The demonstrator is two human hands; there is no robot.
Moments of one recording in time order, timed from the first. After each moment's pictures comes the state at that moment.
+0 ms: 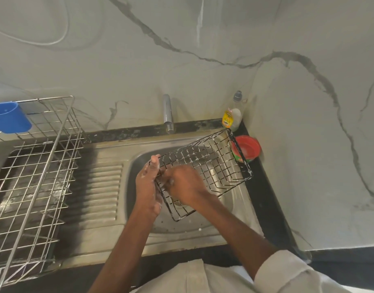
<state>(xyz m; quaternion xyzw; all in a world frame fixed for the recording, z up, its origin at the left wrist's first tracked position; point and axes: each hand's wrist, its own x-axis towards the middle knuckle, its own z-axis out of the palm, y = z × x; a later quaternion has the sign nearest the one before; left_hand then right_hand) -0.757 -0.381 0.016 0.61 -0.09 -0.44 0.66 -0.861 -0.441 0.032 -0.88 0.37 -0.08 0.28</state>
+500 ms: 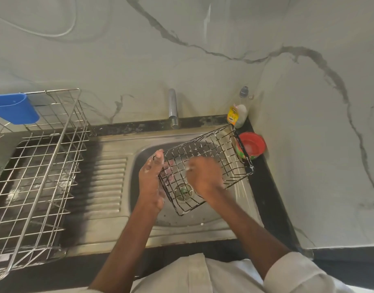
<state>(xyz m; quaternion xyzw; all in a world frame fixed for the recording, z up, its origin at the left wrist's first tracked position) -0.761 -0.376 0.025 0.61 -0.09 -0.43 0.66 -0.879 -0.458 0.026 -0.81 0.53 -0.07 0.23</state>
